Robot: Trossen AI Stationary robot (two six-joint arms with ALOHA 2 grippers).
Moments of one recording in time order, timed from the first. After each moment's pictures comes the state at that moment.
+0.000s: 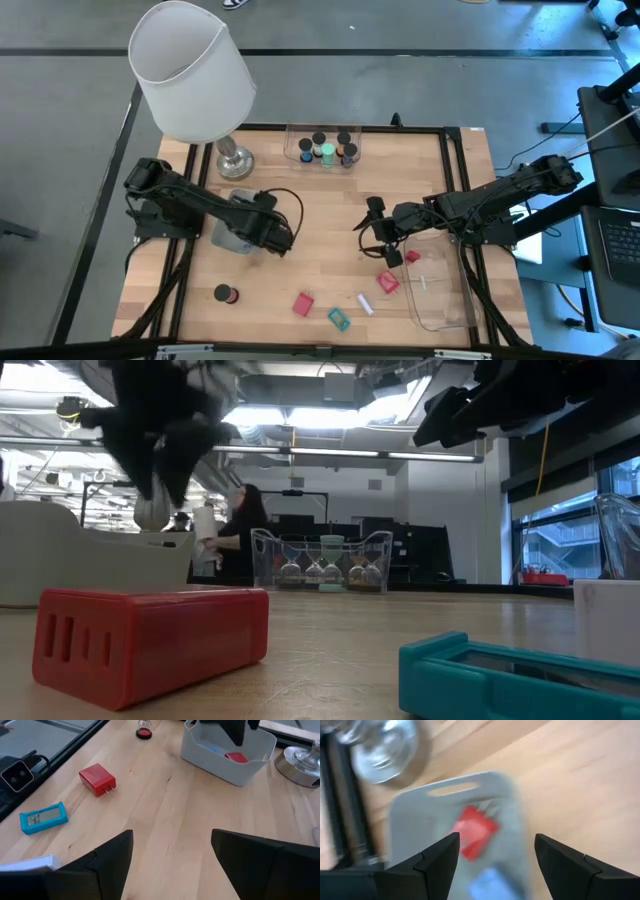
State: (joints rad) left arm -0.30 1.66 1.23 -1.33 -0.51 -1.47; right arm 0.29 1.24 0.70 -0.02 0.05 -0.11
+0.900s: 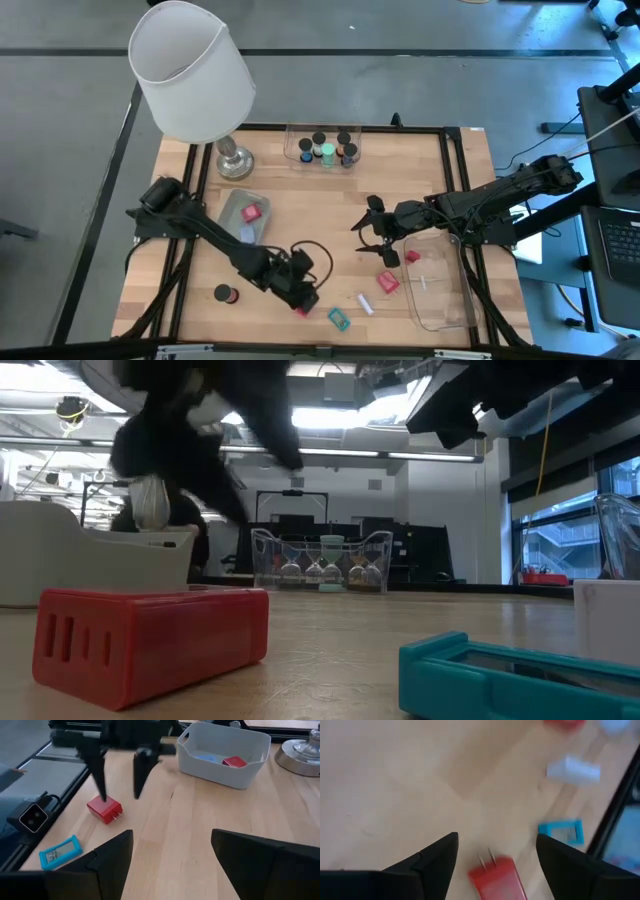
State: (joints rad) left arm -0.53 1.85 1.28 -0.44 -0.33 -1.26; right arm 0.29 1.24 0.70 0.05 0.04 0.07
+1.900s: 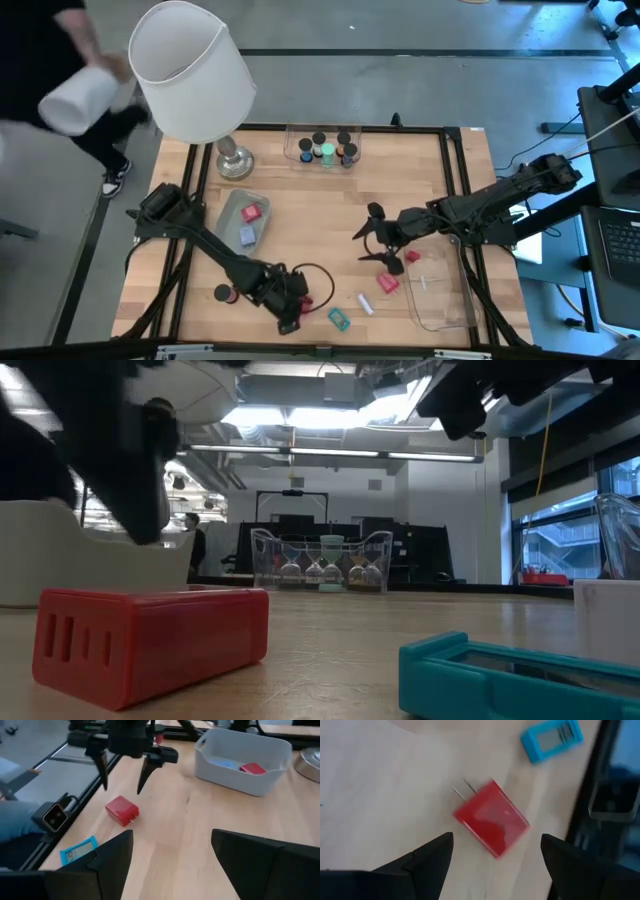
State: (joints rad) left arm -0.61 1.90 1.33 -0.53 -0.16 -0.99; right arm 0.35 1.24 0.70 0.08 0.04 0.08
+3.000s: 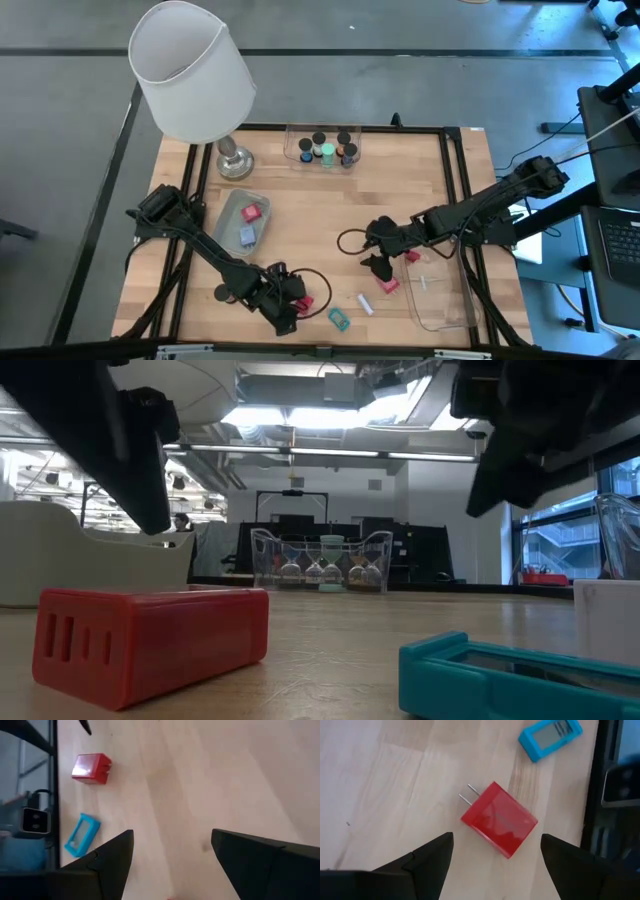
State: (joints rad) left arm -0.65 1.90 1.33 -0.55 -0.28 -0.90; right arm 0.41 1.39 0.76 -0.20 0.09 0.74
